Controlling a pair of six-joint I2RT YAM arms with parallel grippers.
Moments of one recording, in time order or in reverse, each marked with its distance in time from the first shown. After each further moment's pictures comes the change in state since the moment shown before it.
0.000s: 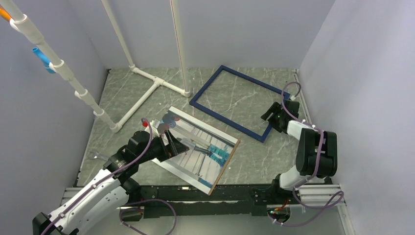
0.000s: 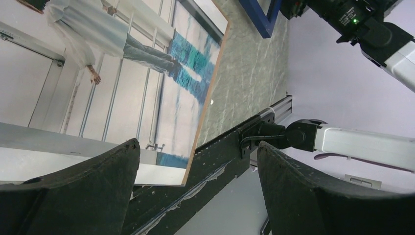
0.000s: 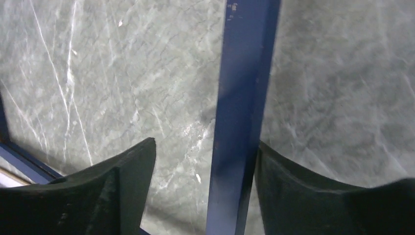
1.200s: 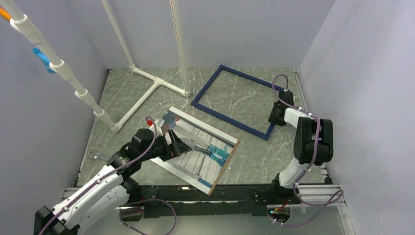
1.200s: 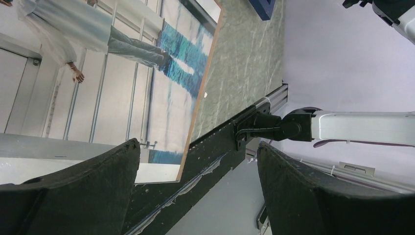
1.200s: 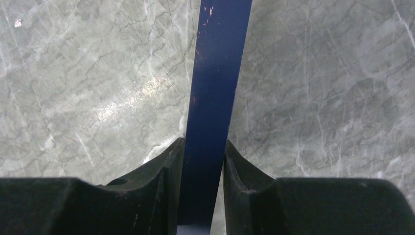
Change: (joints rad) left arm 0.000 0.067 0.002 0.063 0.065 0.005; right arm 0.064 0.177 0.232 -0.225 0.237 -0.278
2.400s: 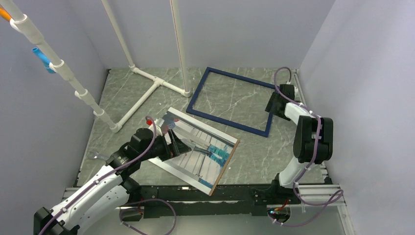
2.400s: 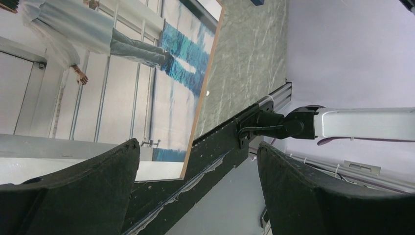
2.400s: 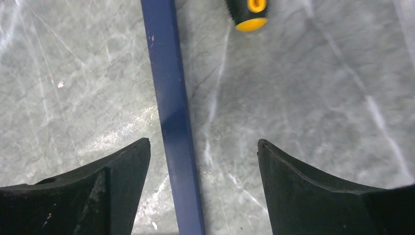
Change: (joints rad) left arm 0.000 -0.010 0.024 -0.043 -0.003 0.023; right arm 0.000 0.037 0.109 -0.013 0.068 0.025
